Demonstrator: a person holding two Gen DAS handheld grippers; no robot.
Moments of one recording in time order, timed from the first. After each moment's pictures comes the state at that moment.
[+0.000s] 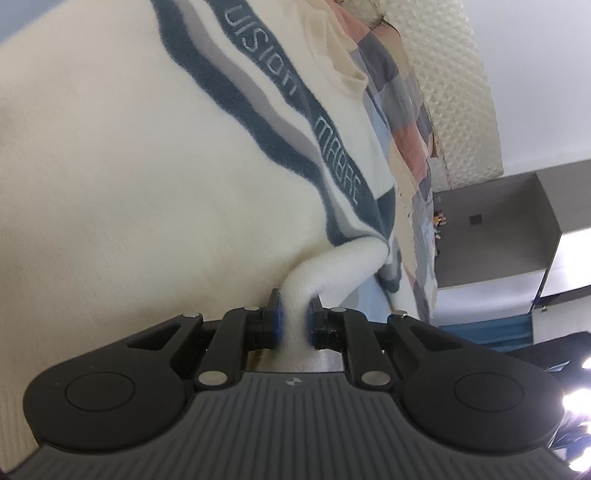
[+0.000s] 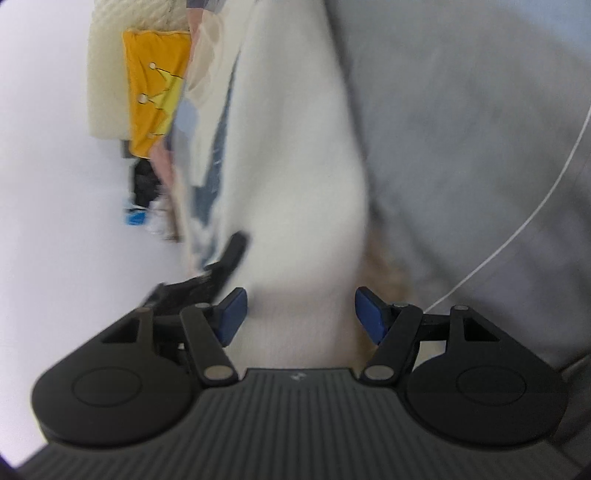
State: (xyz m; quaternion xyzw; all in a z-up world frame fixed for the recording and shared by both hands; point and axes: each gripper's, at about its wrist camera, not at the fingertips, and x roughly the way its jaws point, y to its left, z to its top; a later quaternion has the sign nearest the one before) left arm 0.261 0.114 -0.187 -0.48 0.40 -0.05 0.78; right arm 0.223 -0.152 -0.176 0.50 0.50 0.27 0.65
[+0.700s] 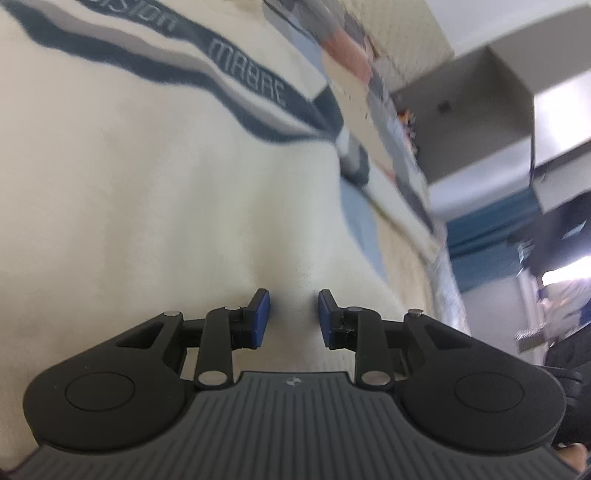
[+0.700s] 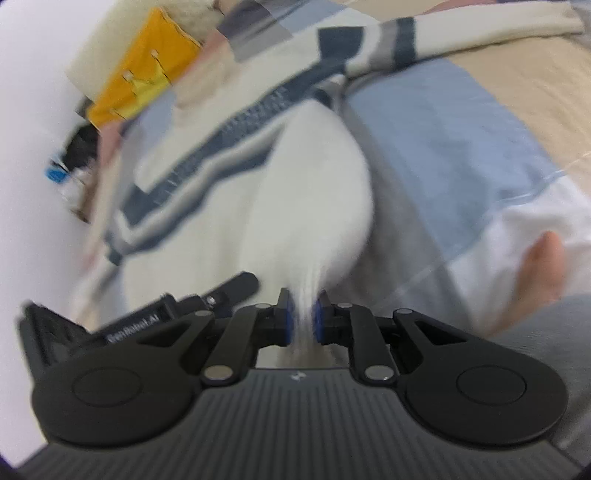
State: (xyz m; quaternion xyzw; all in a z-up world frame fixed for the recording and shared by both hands) left arm 0.245 0.024 -0.174 -0.33 0.45 -0.17 0.81; right arm 0.191 -0.200 -0.082 0.22 0.46 0.16 0.85
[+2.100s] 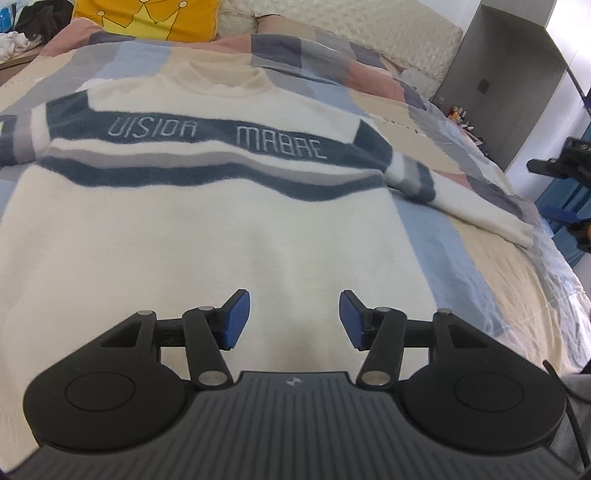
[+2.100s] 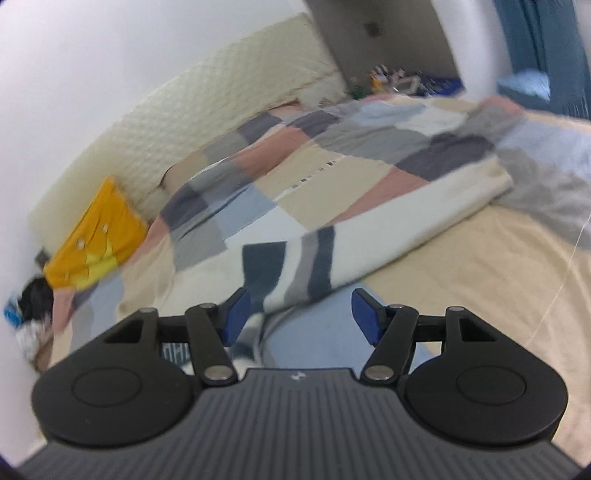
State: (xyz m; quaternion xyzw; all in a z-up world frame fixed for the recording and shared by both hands) left arm 0.228 -0.001 -0.135 -0.12 0.39 -0.05 0.91; right arm 0.278 -0.302 -0.037 0.29 0.22 0.02 0.93
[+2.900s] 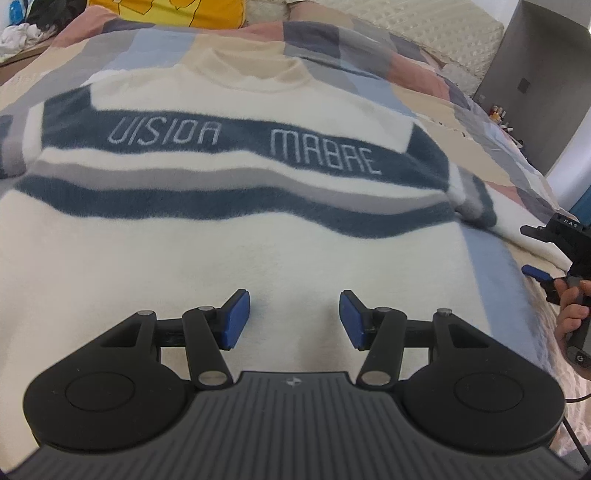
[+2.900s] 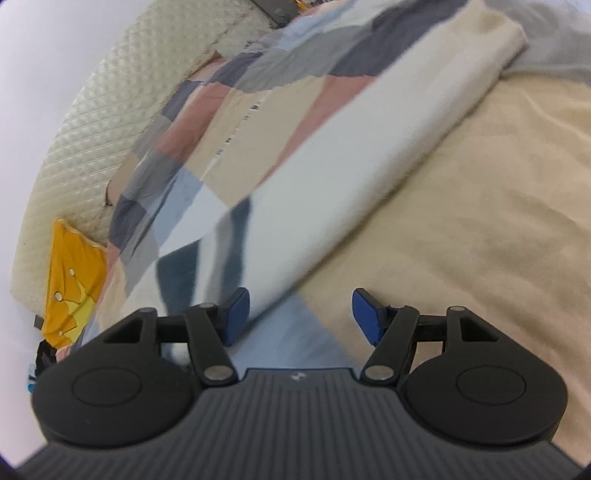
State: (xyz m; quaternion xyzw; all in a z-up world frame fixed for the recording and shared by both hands) left arm 0.319 0.016 -0.164 -0.12 0.41 0.00 0.90; right arm 0.423 -0.367 -0.165 0.43 0.29 0.01 0.86
